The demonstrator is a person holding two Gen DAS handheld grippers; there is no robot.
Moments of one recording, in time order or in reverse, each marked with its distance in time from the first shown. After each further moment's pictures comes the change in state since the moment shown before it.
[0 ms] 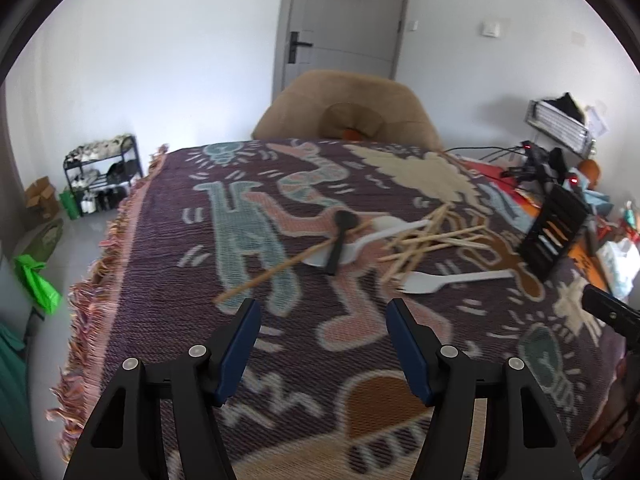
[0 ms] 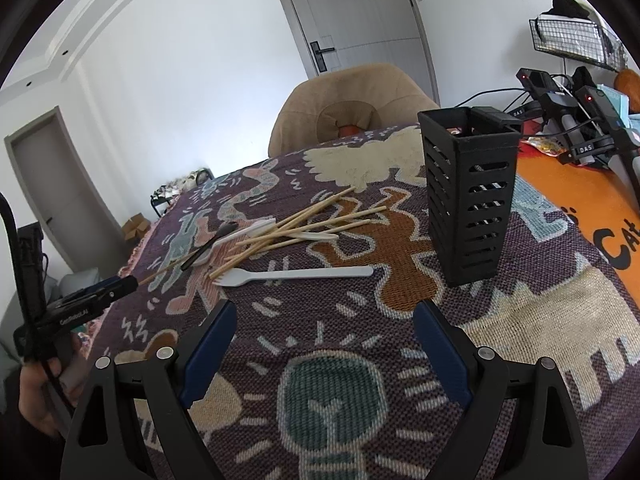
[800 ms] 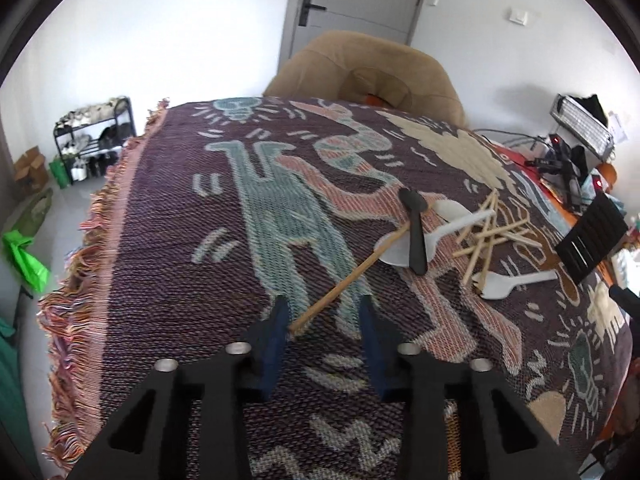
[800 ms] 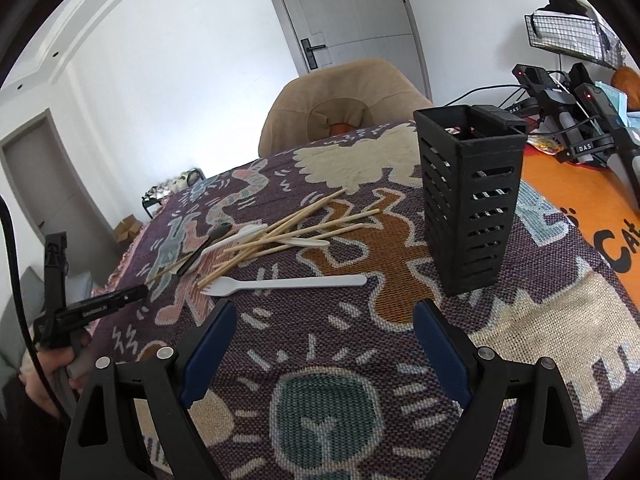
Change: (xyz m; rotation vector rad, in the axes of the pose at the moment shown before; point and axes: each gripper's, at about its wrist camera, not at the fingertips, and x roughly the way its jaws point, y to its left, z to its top) left arm 0.063 0.052 0.010 -0.035 0.139 -0.059; right arm 0.010 -0.002 0.007 0.014 0.009 -0.030
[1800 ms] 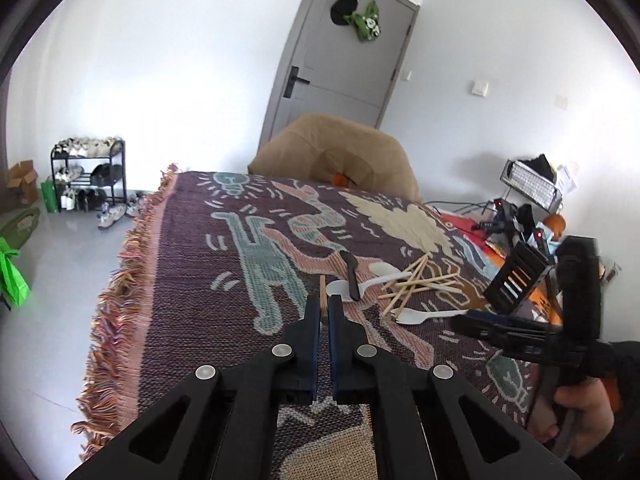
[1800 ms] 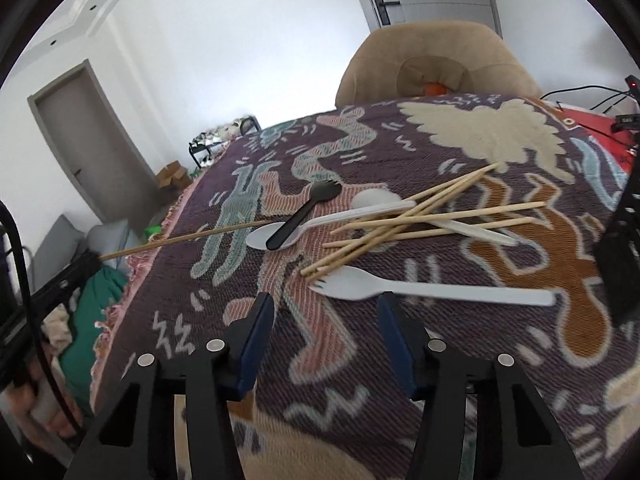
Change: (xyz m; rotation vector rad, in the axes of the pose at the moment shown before) left arm -0.108 0.000 -0.023 -0.049 -0.280 -0.110; right arm 0.087 0.108 0.008 -0.122 0.179 0.162
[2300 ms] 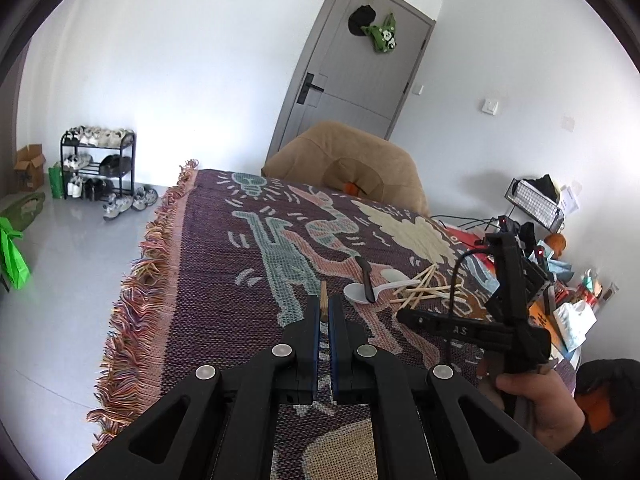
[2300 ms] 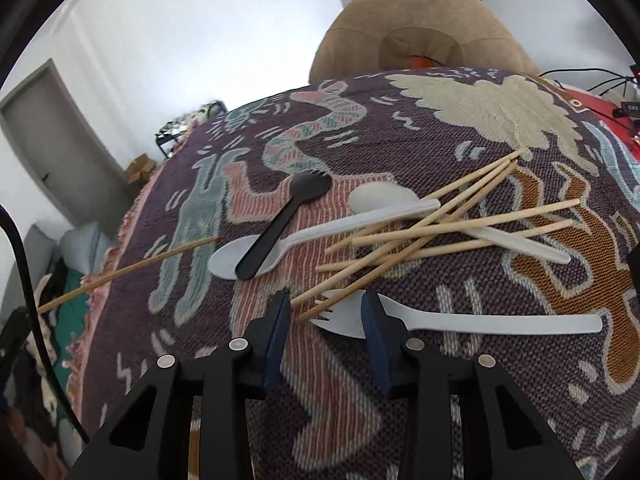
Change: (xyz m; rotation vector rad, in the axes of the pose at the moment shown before) left arm -0.014 0.025 -0.006 -0.058 -0.030 -0.001; right arm 0.058 0.008 0.022 0.063 0.076 -0.106
